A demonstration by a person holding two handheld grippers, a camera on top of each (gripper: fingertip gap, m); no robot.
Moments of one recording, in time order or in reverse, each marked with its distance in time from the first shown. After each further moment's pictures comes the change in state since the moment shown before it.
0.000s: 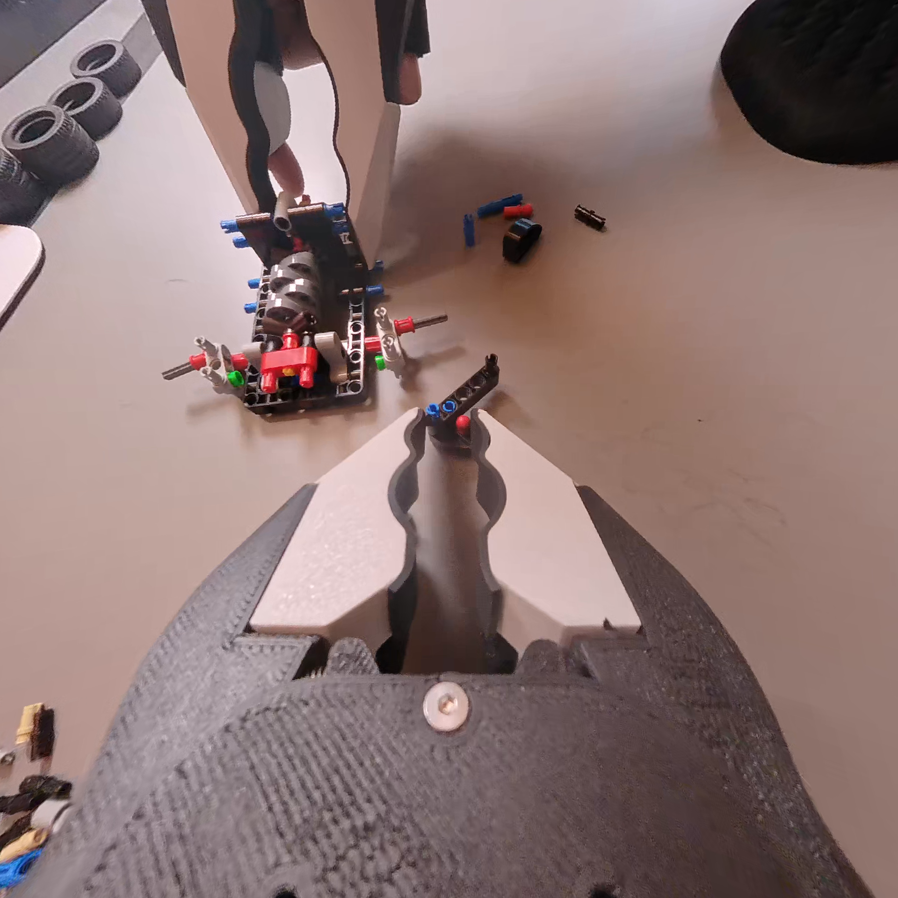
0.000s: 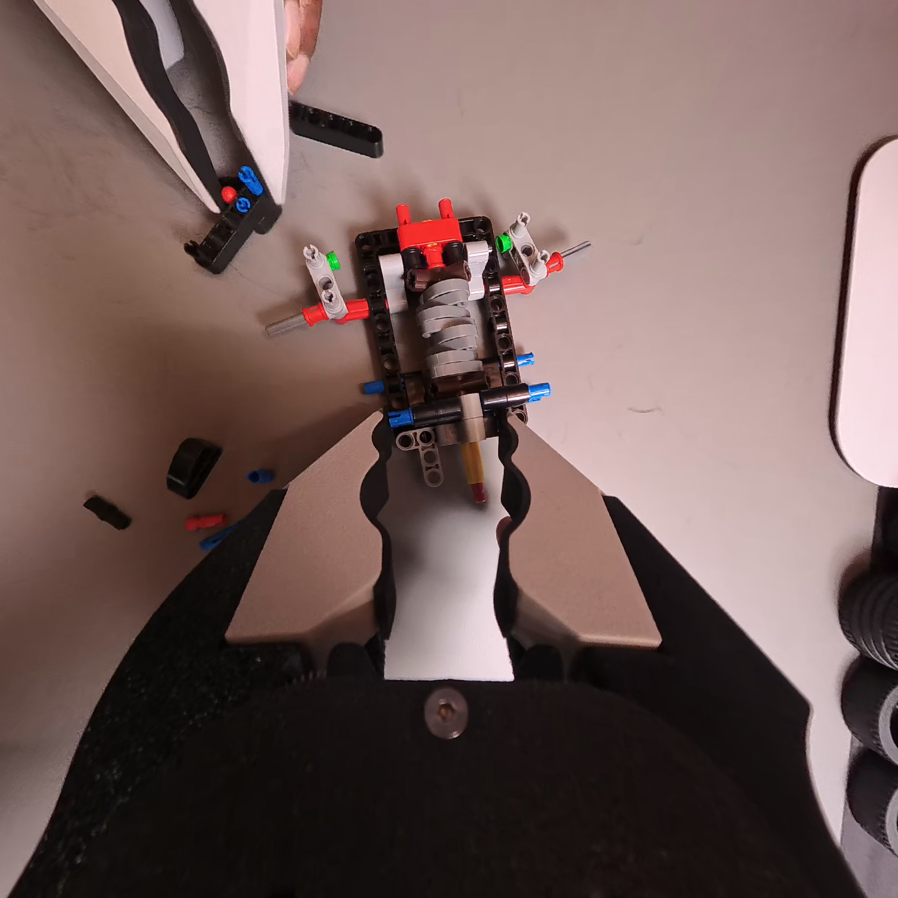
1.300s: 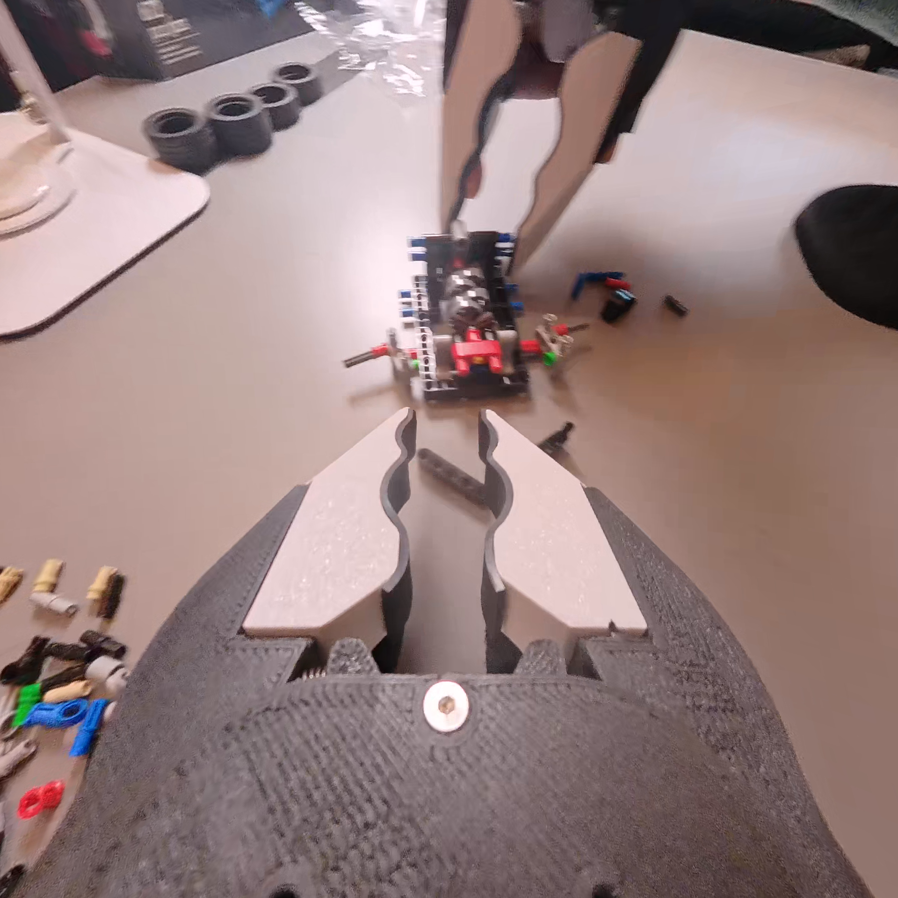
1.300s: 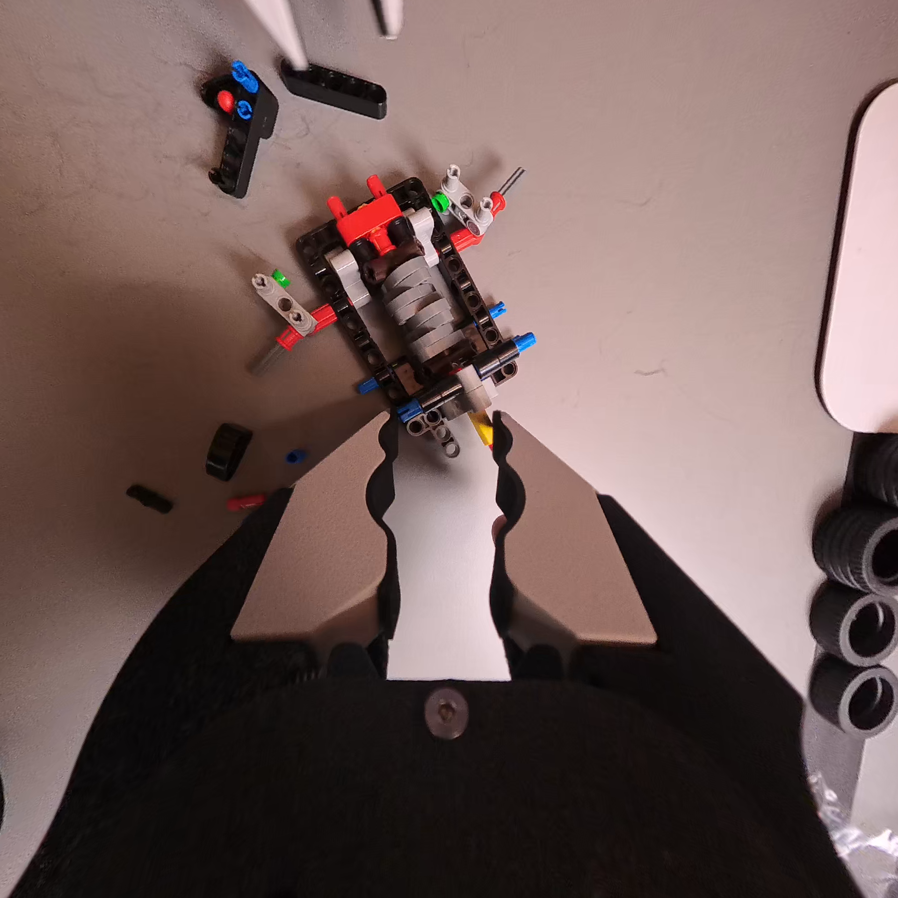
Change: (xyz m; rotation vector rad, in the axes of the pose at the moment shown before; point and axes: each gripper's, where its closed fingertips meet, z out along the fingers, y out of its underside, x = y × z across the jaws) left arm -0.043 -0.002 -0.028 0.122 -0.118 -0.249; right arm -0.009 0.005 -0.012 -0.115 0.066 0.019
